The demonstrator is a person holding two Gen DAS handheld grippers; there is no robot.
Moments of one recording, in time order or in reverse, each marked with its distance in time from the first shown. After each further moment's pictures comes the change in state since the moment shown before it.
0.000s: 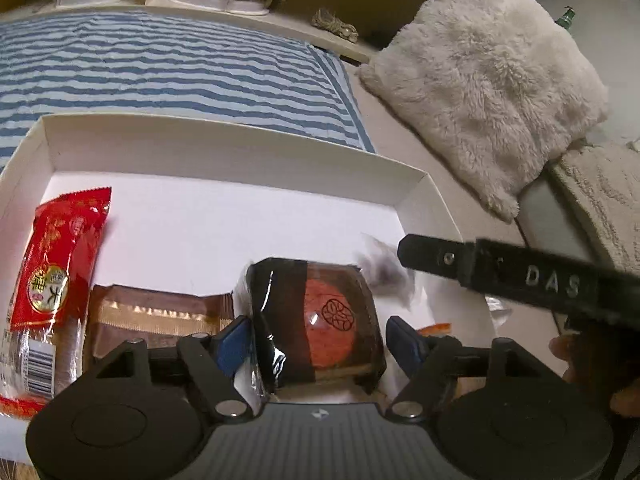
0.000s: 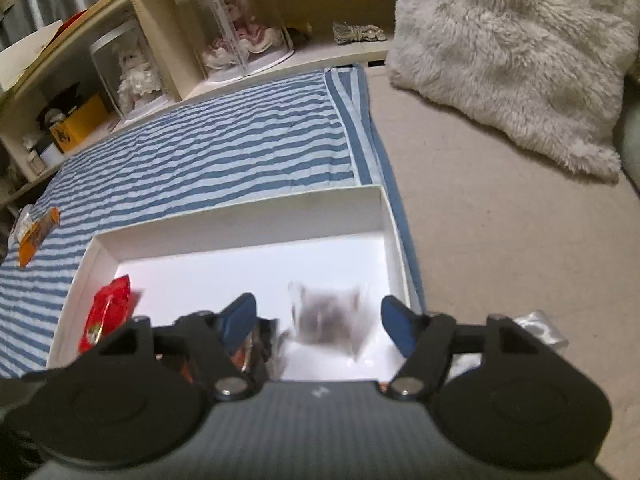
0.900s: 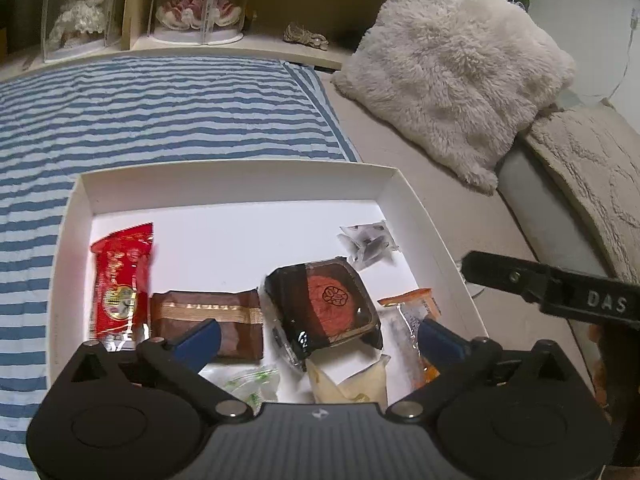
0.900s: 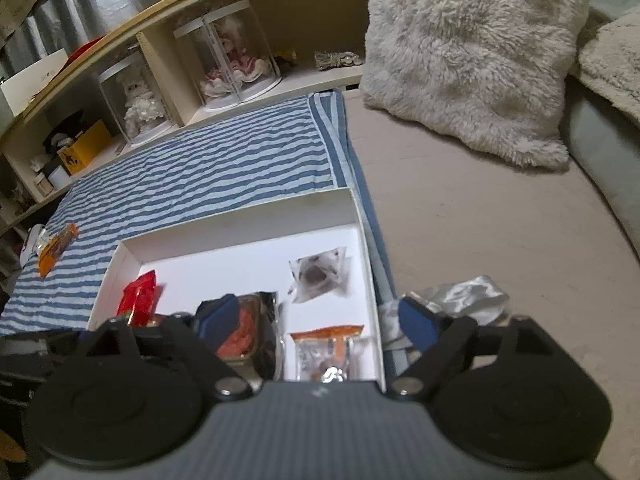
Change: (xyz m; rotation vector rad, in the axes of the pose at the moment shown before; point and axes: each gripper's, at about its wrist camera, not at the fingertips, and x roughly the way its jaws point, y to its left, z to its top) left arm -0.063 -0.011 -0.001 0.154 0.009 0.044; right arm -0.075 -0.012 -0.026 0.053 -0.057 -0.007
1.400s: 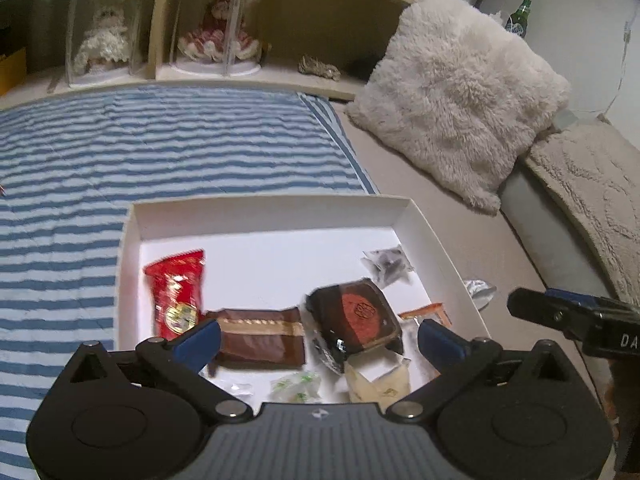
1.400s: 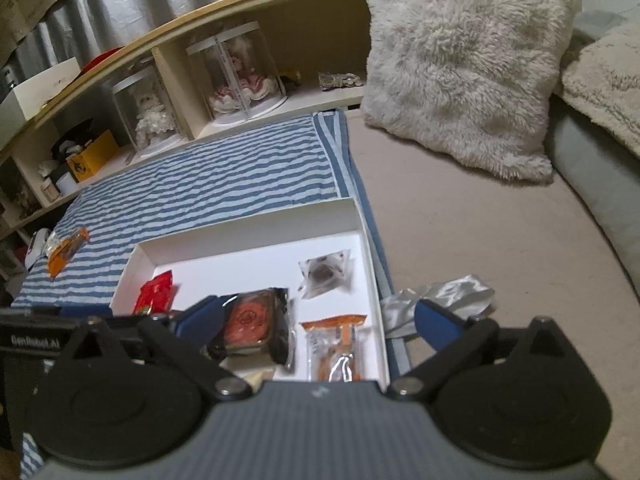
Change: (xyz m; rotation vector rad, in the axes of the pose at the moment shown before) left arm -0.044 0.024 0.002 0.013 -0.078 0.023; right arm -0.034 0.017 -0.016 -0.019 -0.055 -0.012
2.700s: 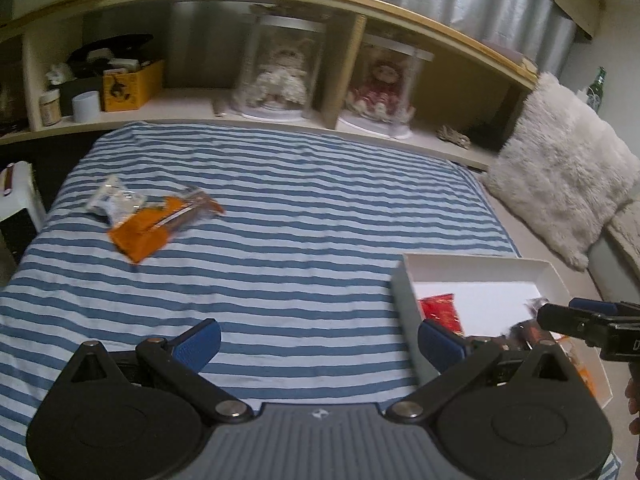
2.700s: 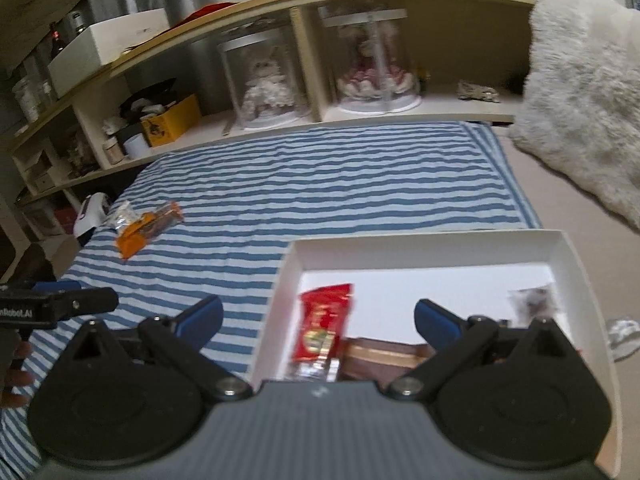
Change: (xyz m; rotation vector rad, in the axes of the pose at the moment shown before) left arm -0.110 0.209 -0.002 -0.092 -0.120 0.182; right arm 0.057 0.192 0.016 -0.157 0.018 0.126
